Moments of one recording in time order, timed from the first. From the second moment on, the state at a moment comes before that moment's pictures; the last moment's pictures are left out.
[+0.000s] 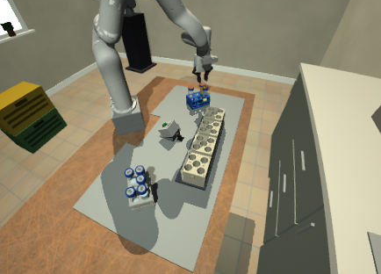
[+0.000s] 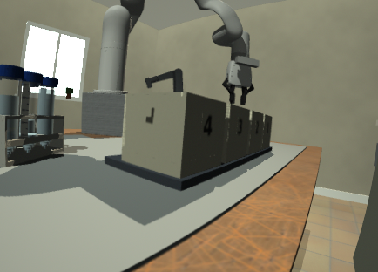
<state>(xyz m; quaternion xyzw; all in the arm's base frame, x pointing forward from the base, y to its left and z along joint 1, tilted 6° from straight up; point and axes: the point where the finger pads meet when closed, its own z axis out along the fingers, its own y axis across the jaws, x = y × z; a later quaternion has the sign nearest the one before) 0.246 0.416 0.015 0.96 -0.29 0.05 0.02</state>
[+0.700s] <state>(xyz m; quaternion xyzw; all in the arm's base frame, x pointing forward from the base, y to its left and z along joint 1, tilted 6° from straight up) 0.243 0.418 0.053 0.96 -0.29 0.05 0.02</state>
